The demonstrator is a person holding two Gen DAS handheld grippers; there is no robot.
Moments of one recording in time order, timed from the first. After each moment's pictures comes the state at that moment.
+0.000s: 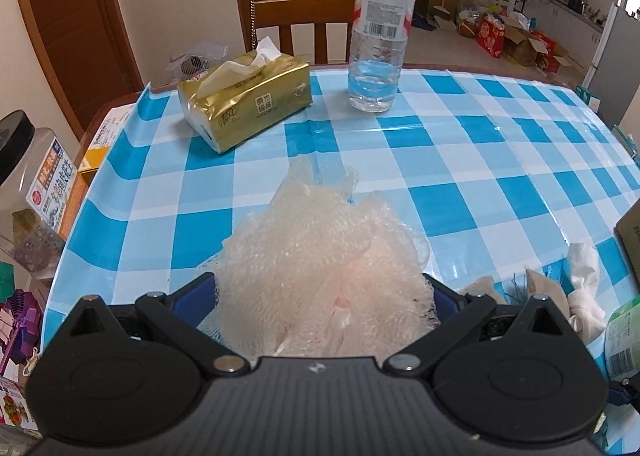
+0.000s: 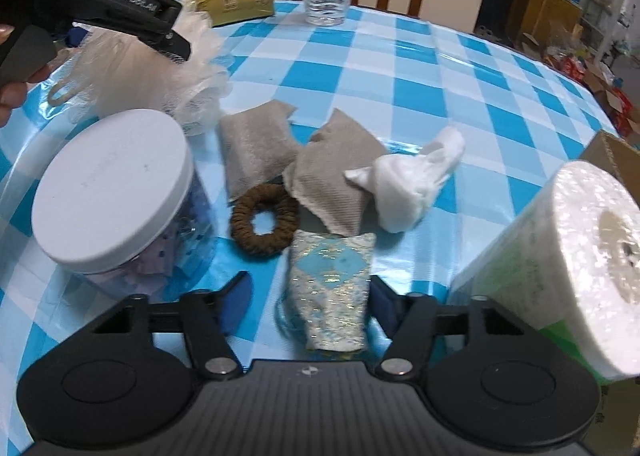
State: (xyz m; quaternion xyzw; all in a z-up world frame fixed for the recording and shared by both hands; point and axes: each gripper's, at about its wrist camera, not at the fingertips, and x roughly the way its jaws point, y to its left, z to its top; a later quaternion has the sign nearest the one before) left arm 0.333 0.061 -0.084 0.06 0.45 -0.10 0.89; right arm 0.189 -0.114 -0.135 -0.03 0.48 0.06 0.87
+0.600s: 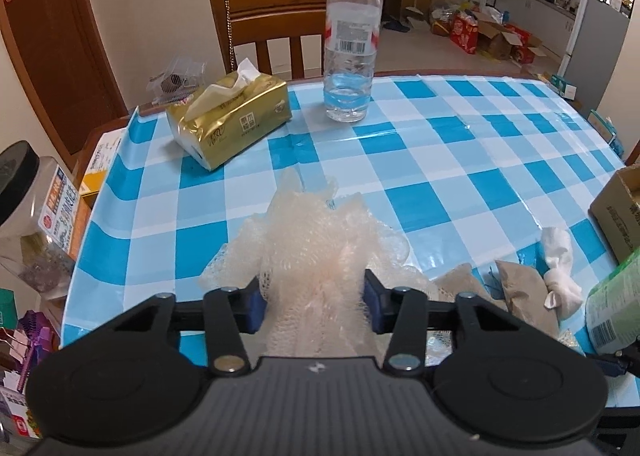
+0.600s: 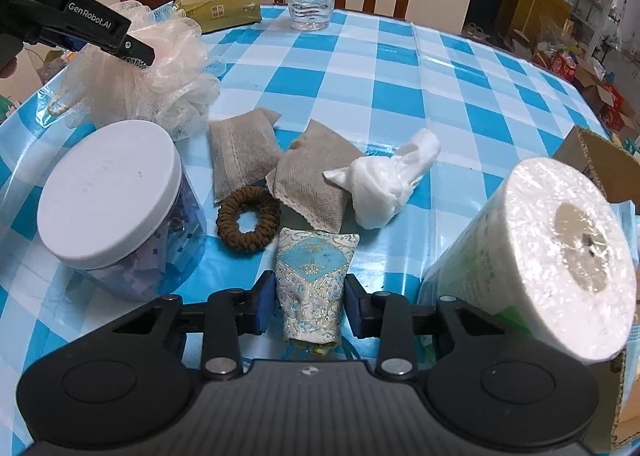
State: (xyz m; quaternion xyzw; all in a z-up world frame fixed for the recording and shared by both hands) left arm 0.315 0.064 -0.063 0.08 0.43 -0.14 0.89; right arm 0.180 -0.124 -0.122 -0.03 0.48 0.05 0.88
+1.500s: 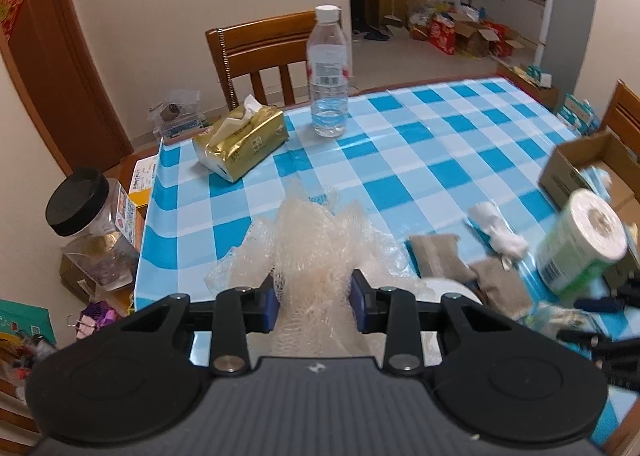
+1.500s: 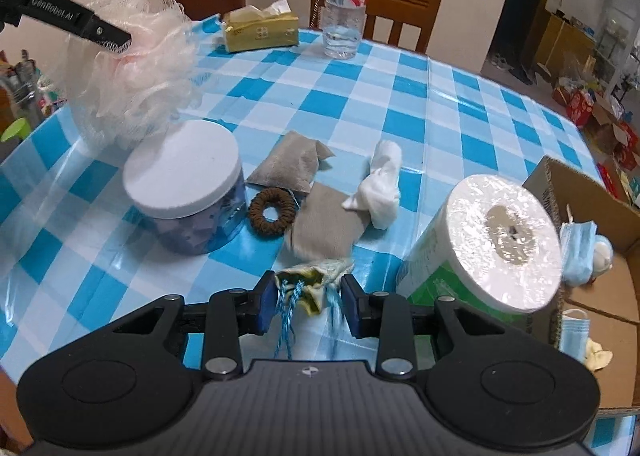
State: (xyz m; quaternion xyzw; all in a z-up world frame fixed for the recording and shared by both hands) left arm 0.228 0.088 0.009 0.13 0.40 -0.16 0.89; right arm 0.125 -0.129 -0.069 -0.07 0.46 0.10 0.88
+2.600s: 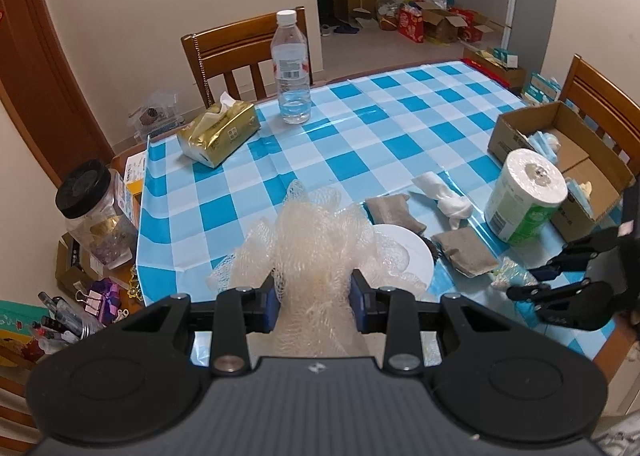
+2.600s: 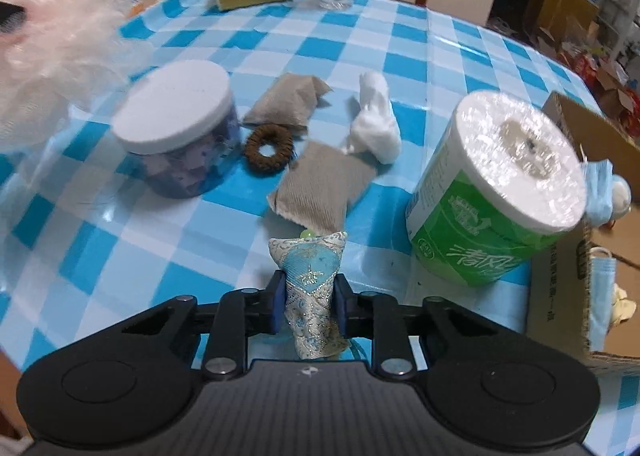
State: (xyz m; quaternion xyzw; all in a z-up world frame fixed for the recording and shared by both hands) left arm 0.156 0.096 0.036 0.15 0.41 -0.20 0.88; right arm 0.111 -0.136 -0.100 -0.05 0.50 0.10 0.86
